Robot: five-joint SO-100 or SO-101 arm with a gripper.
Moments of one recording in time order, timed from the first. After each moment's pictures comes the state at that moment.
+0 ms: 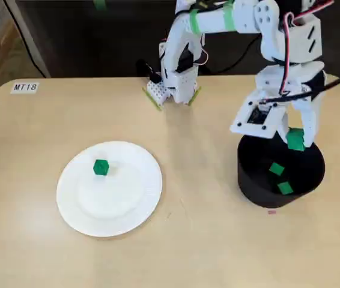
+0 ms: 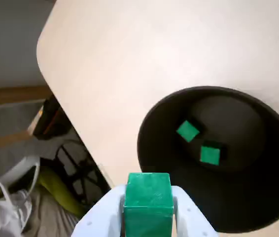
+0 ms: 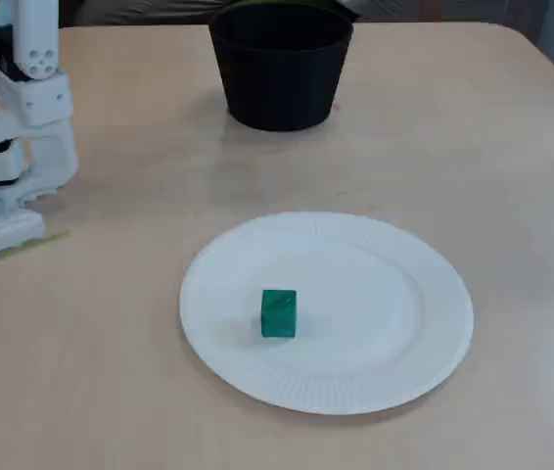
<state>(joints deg) -35.2 77.5 39.8 94.7 -18.2</state>
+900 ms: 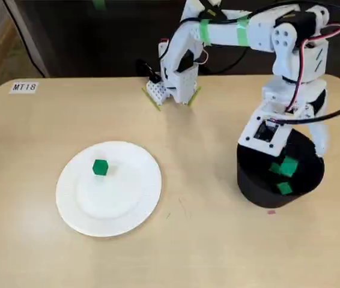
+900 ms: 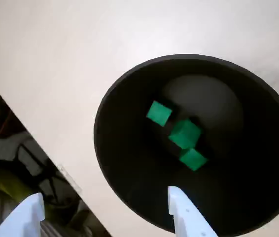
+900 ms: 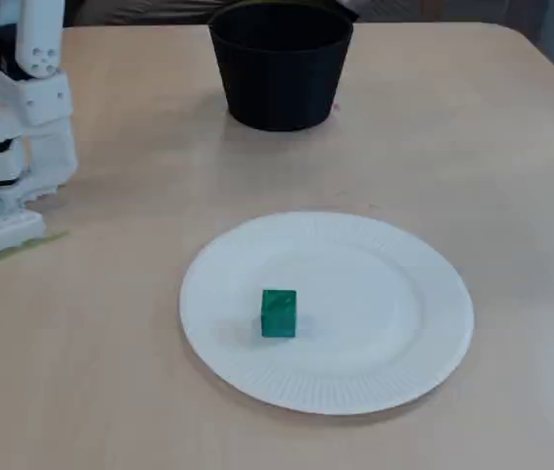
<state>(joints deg) -38.0 72.2 43.4 95.1 -16.1</state>
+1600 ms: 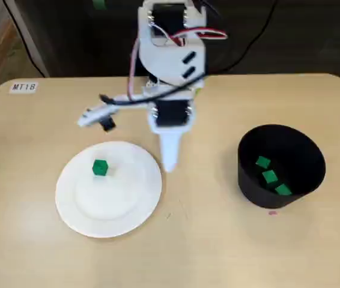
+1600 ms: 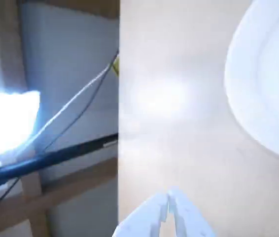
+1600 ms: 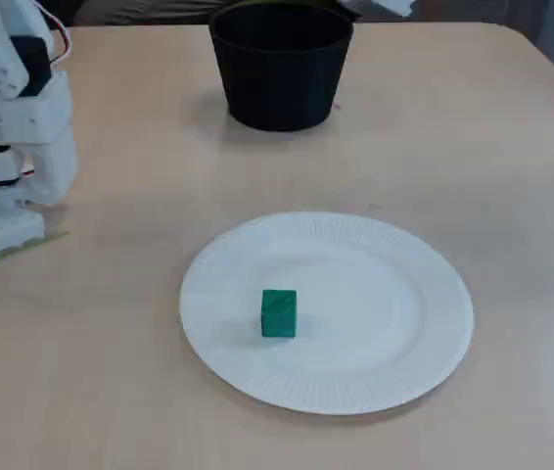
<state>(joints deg) 10.5 111.9 94.4 60.0 -11.5</state>
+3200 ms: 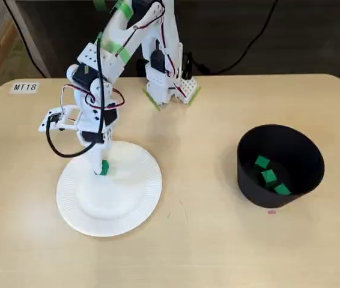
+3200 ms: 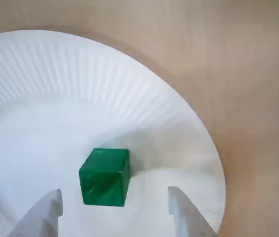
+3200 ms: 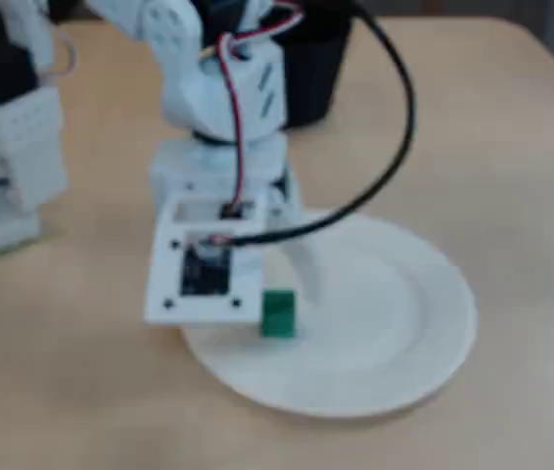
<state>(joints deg) 37.0 88.0 104.2 64.9 -32.7</state>
